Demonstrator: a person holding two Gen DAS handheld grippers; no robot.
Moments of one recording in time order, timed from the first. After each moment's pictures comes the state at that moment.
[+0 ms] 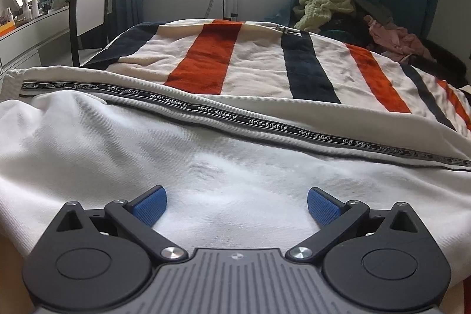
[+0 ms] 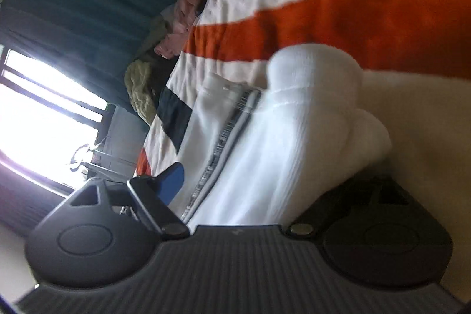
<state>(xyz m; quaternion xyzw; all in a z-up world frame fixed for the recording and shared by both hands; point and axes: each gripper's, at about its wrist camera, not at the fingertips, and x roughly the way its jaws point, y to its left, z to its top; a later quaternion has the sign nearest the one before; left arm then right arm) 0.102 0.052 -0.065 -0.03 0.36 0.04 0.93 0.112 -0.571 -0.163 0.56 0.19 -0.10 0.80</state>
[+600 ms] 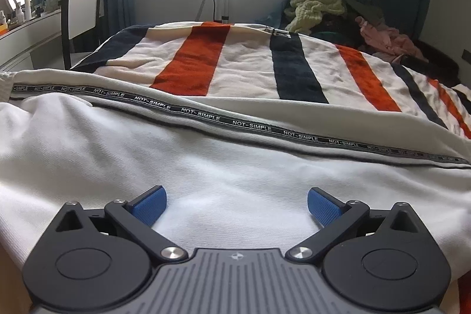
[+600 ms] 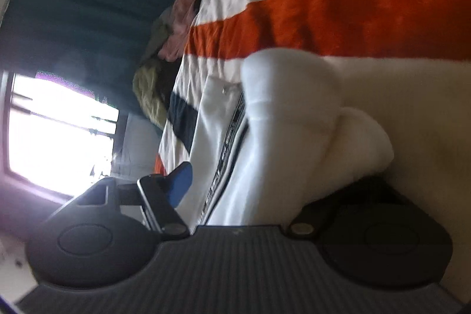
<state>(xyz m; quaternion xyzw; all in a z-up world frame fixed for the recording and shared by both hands) 0.102 0.046 -0.069 -0.03 0.35 0.03 0.94 0.119 -0.586 -0.168 0.60 0.18 -0.10 0.77</state>
